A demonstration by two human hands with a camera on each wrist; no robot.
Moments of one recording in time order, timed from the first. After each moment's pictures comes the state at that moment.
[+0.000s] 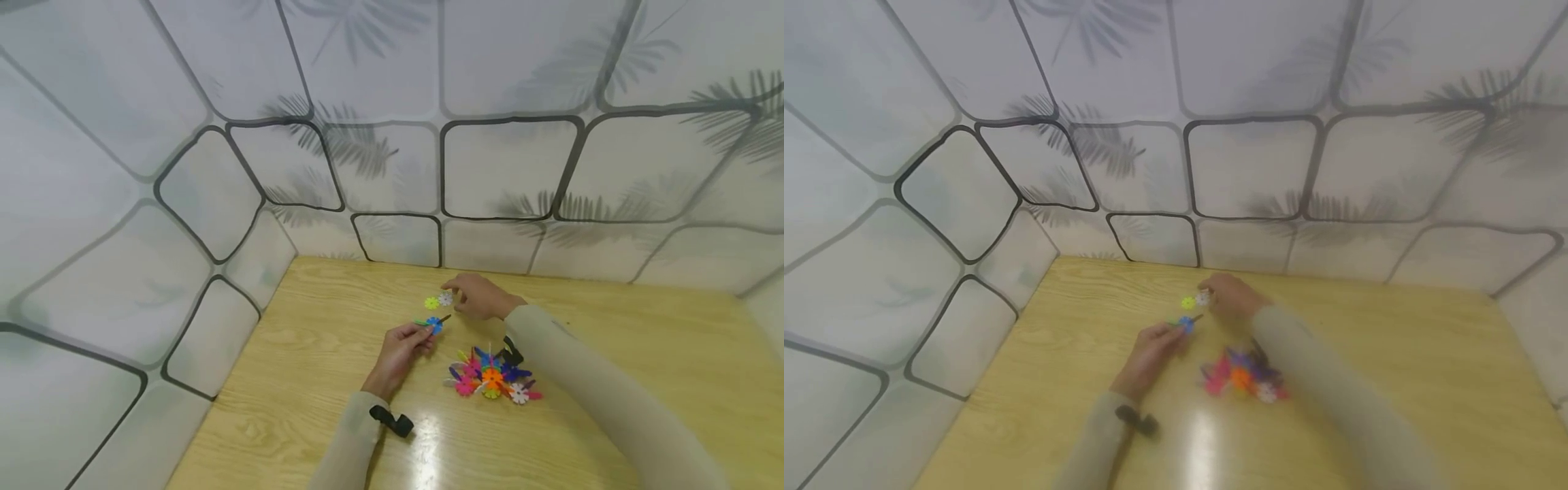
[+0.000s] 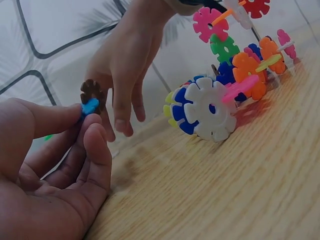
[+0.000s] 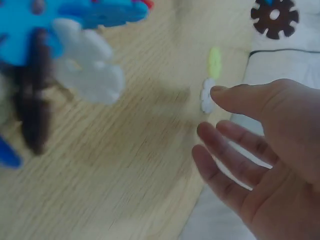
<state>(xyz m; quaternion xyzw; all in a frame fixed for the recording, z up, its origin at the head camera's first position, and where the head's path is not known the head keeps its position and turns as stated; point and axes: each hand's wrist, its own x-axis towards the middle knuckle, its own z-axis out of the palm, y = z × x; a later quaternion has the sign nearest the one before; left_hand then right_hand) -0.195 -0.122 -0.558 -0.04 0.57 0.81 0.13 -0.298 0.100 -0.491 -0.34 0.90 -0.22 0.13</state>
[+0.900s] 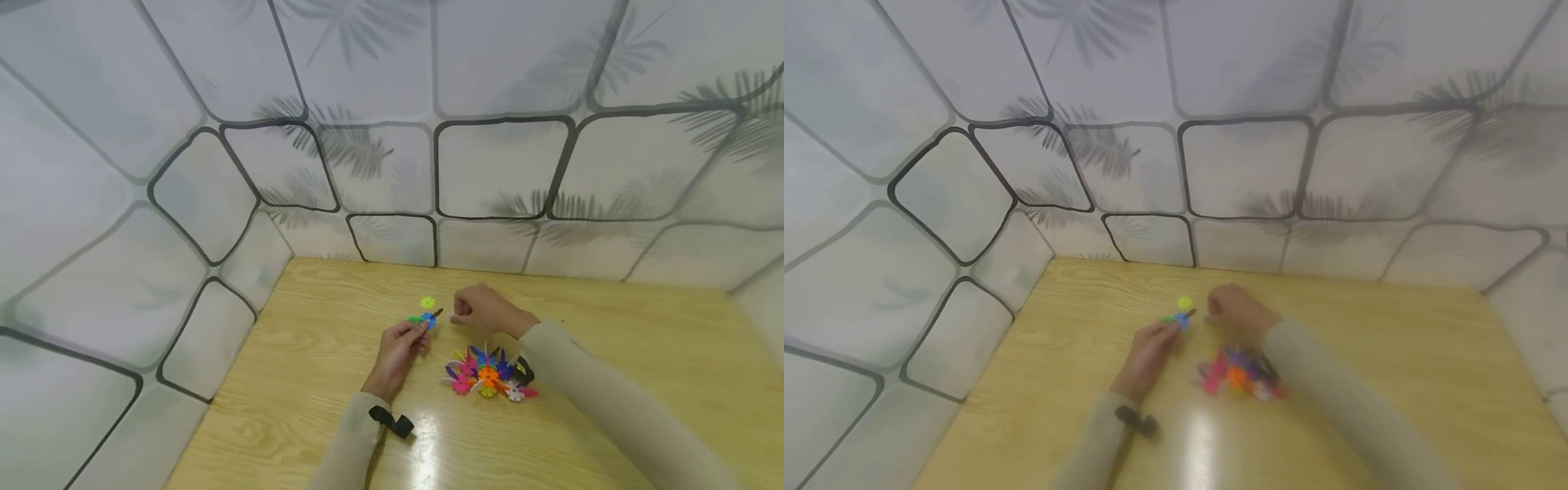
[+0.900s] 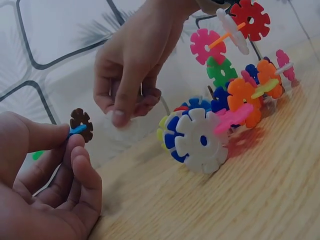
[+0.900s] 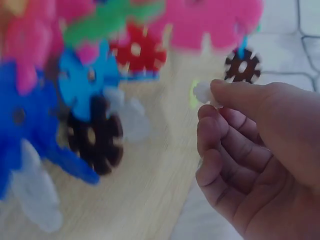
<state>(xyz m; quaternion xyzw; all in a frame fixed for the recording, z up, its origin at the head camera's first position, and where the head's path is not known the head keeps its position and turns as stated) -0.196 -0.115 -0.558 -0.08 0.56 0.82 0.11 -0.266 0.114 -0.493 -0.32 0.90 -0.28 0.10</state>
